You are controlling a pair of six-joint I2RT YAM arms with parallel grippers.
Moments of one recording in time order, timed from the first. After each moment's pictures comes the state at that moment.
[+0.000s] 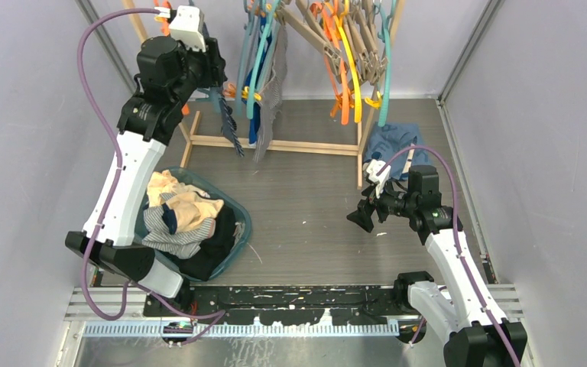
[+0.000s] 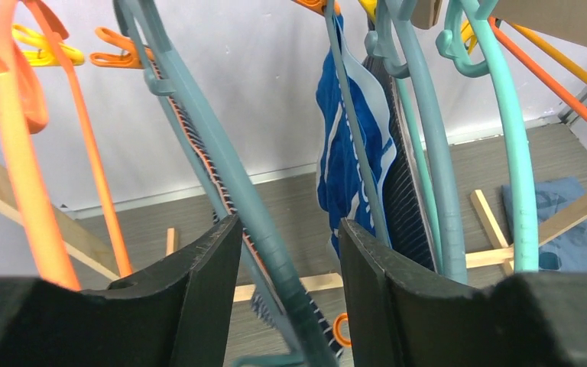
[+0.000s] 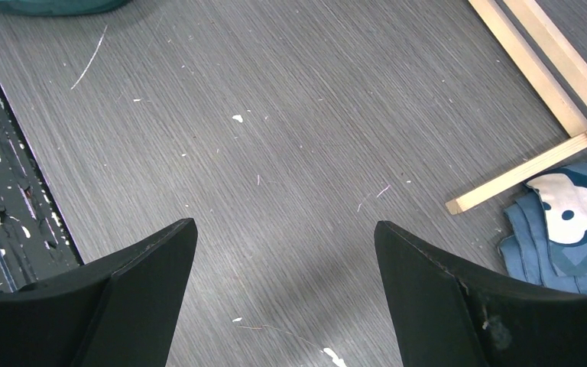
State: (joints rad) left arm -0.33 1.54 1.95 -0.50 -0.09 -0.03; right arm 0.08 0.84 0.67 -0.52 -0.80 -0.51
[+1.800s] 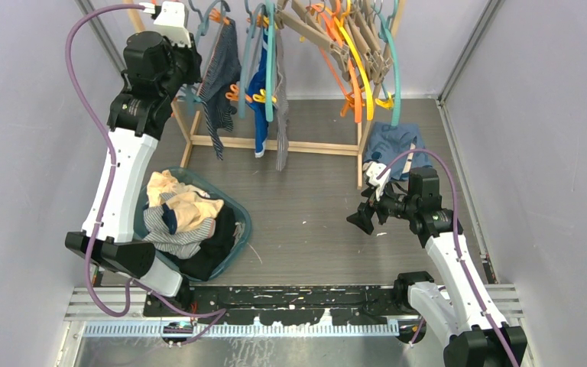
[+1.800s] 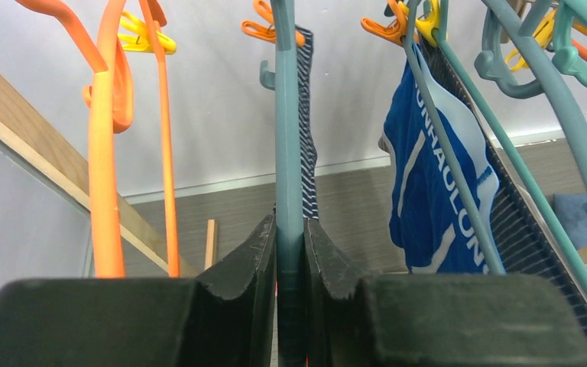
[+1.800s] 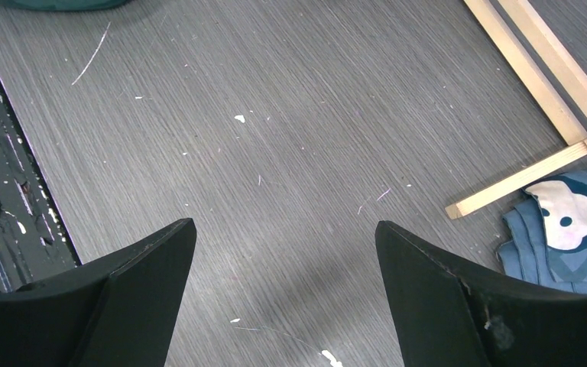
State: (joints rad) left arm -0.25 1.54 1.98 -0.54 -0.10 0.02; right arm 0.08 0.82 0.65 -0.51 -0.81 -0.53
